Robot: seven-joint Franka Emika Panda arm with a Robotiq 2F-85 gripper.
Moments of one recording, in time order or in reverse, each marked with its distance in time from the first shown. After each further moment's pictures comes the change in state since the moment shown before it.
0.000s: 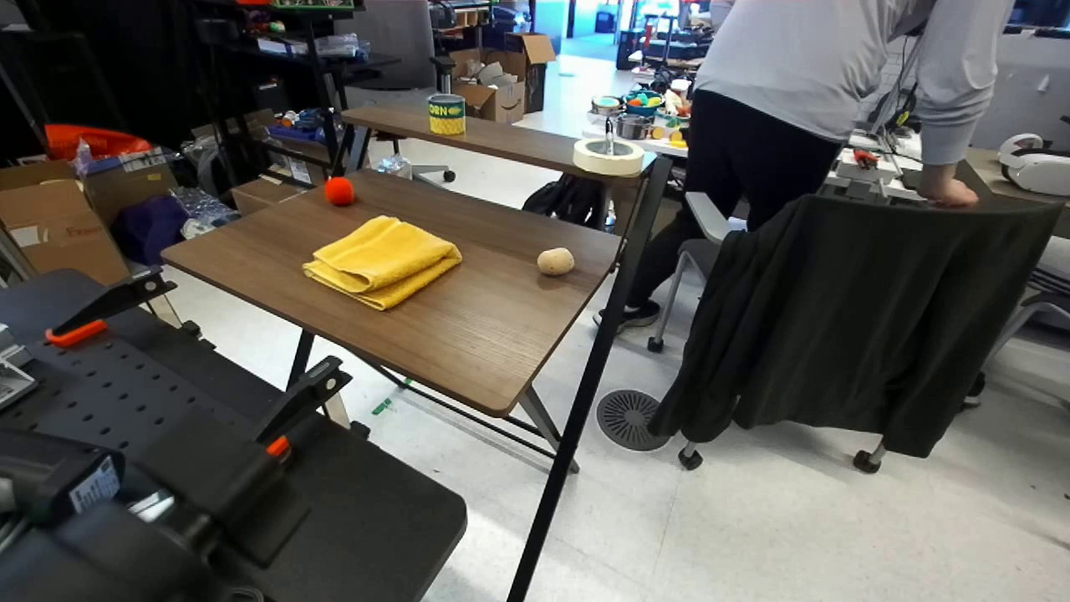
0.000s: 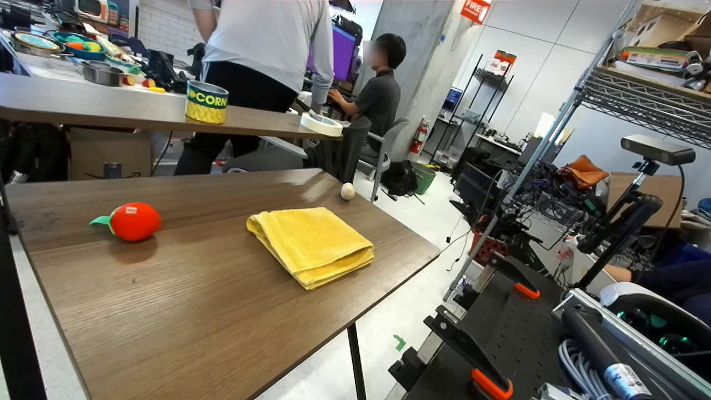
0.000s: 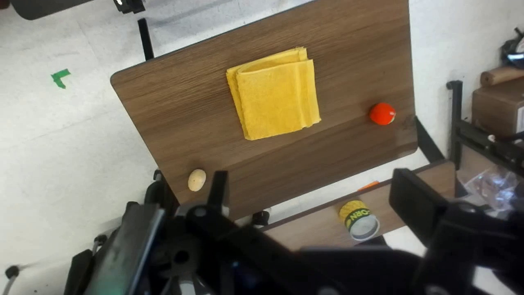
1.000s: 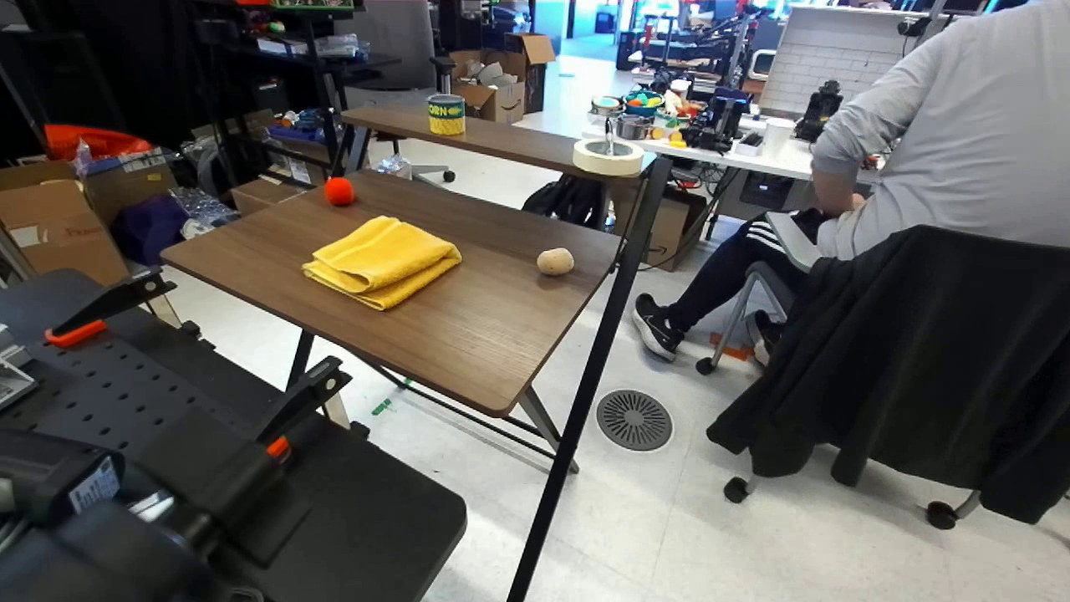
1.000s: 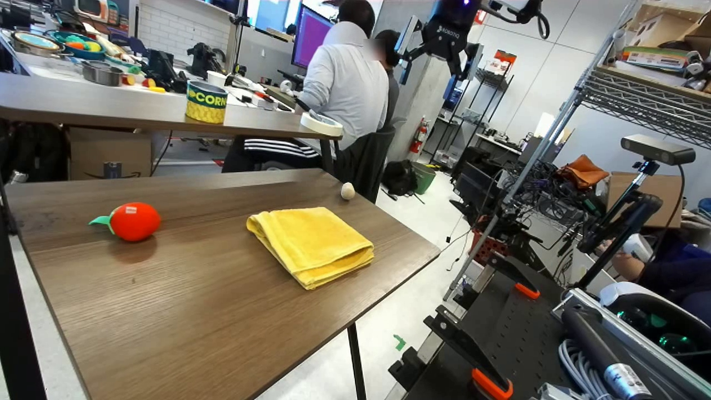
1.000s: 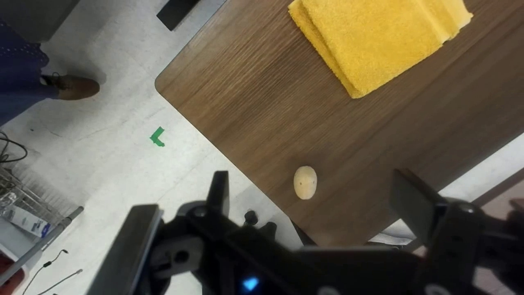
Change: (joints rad) arm -0.038 0.676 -0.047 0.387 -0.181 0.093 0.428
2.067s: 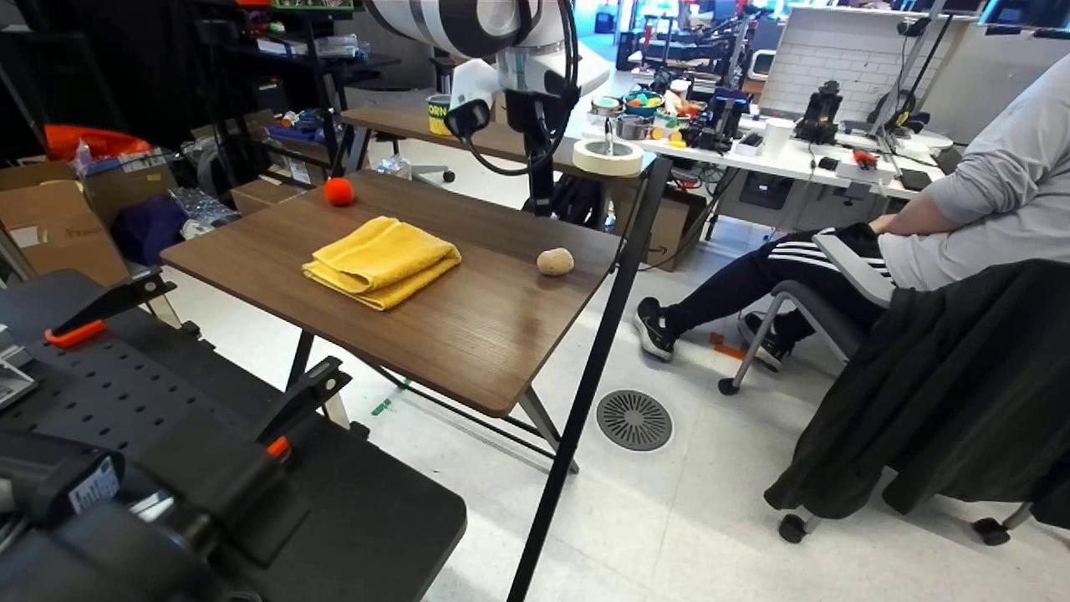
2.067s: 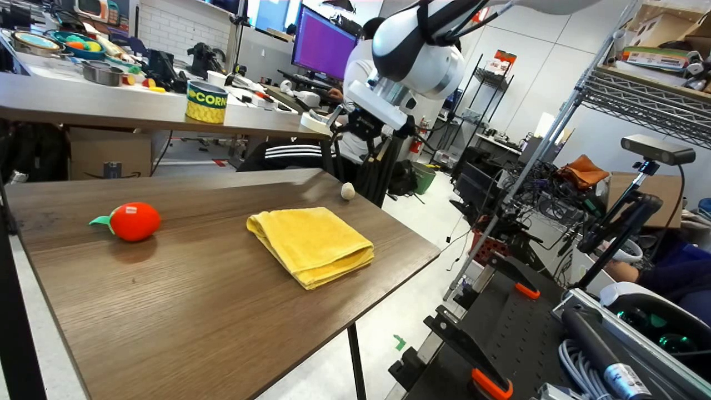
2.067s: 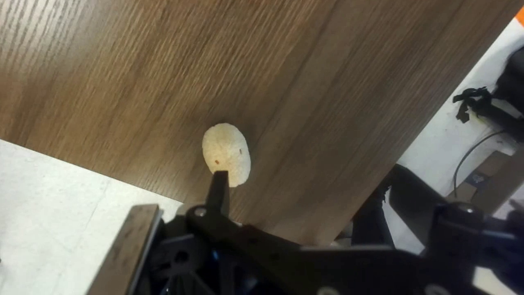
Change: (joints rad) arm 0.019 0.599 -0.061 0.349 0.263 0.498 0.060
